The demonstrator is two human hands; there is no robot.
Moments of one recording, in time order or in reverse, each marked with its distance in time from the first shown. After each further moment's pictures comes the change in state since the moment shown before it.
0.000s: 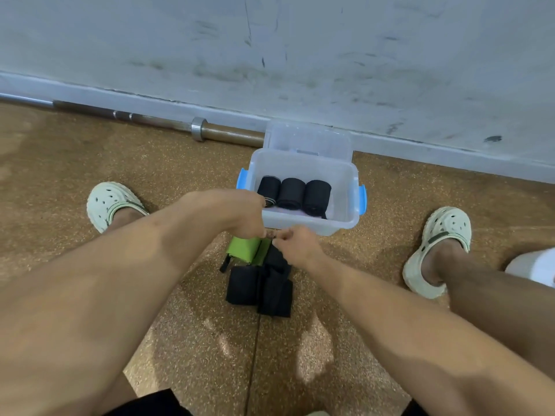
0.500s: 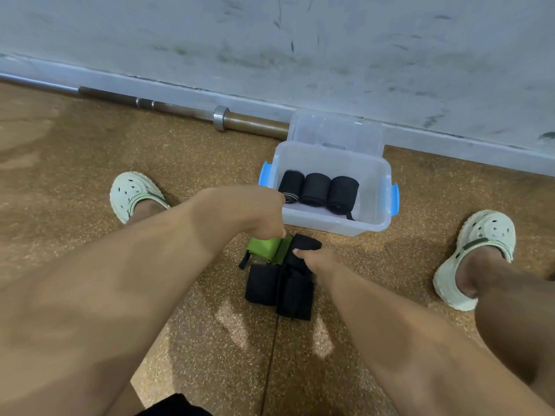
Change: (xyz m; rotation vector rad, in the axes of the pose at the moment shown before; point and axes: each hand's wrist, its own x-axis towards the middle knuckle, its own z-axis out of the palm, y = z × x) left_hand 0.015 -0.016 0.000 0.027 0.000 0.000; right_hand 0.054 0.059 0.064 0.520 -0.002 0.536
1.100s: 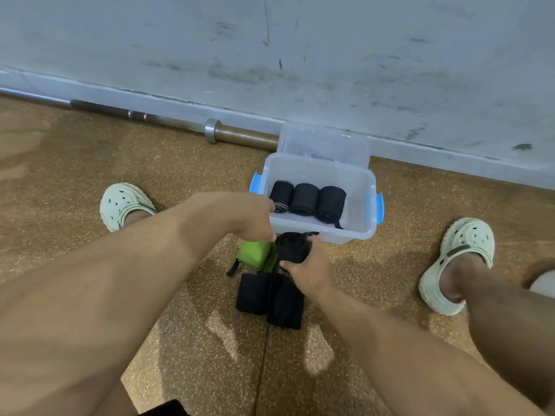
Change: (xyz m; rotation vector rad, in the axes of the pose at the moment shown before) left_hand 0.006 -0.002 -0.006 -0.056 -0.019 0.030; right_hand -0.058 -0.004 -0.018 -0.239 0.131 -0.615
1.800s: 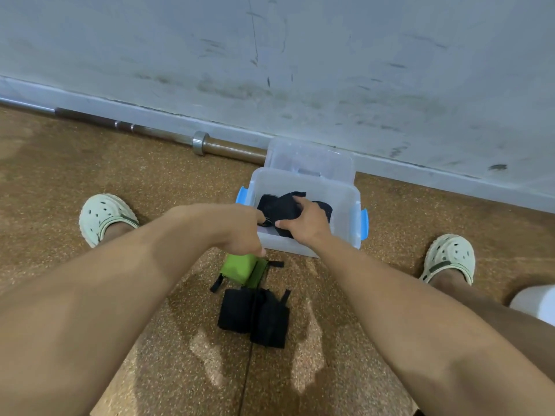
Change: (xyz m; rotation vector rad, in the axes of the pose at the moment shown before) left_hand -0.007 0.009 -0.011 -0.065 -0.025 -0.010; right_hand 0.086 -0.087 -0.059 -0.231 -0.110 -0.107
